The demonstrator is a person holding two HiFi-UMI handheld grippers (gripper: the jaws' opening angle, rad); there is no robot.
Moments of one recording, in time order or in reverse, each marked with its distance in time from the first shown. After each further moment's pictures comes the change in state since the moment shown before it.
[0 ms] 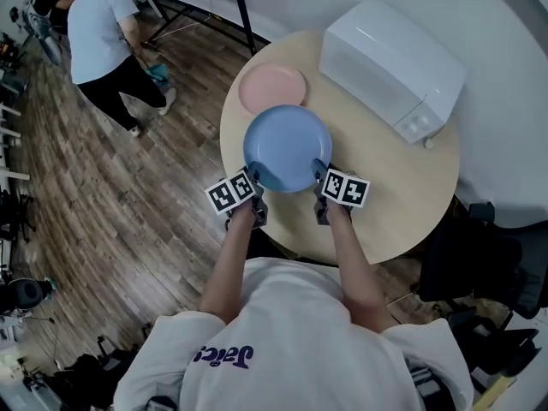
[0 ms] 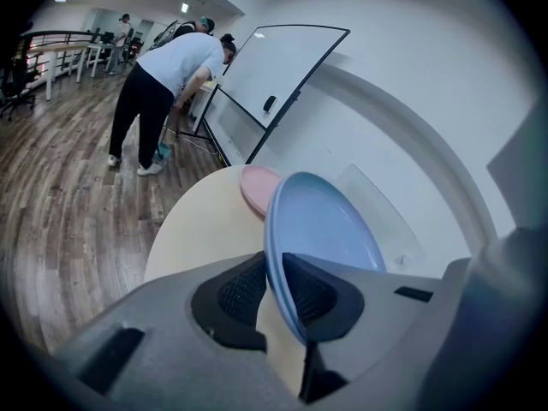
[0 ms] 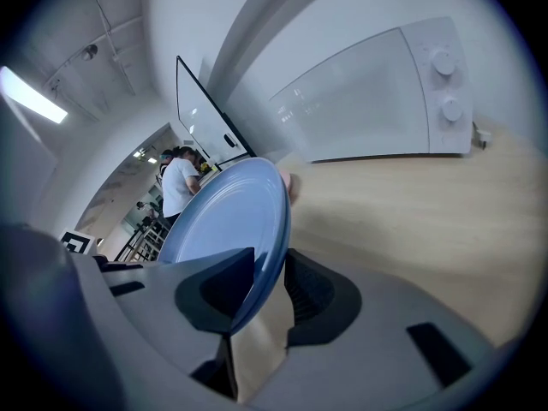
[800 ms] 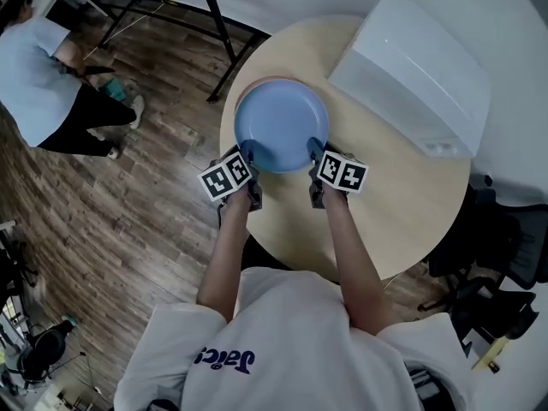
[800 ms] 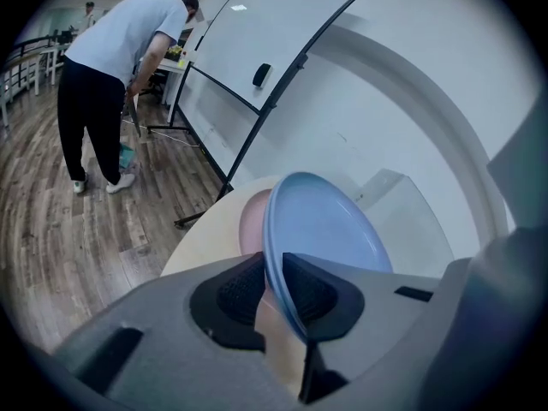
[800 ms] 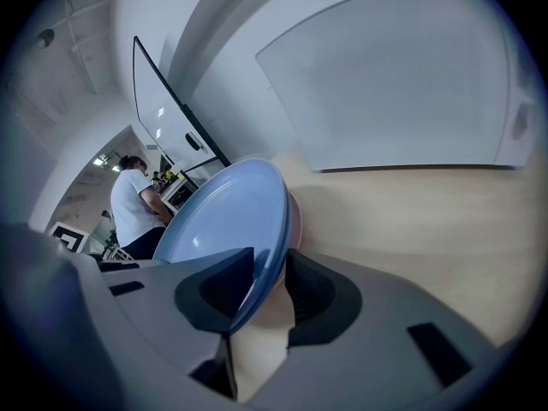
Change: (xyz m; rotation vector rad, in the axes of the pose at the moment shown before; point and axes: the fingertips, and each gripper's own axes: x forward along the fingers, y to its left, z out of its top) left arm 0.177 0.048 0.164 0.105 0.153 -0.038; right arm 0.183 0.011 0.106 0.109 -0.024 -0.179
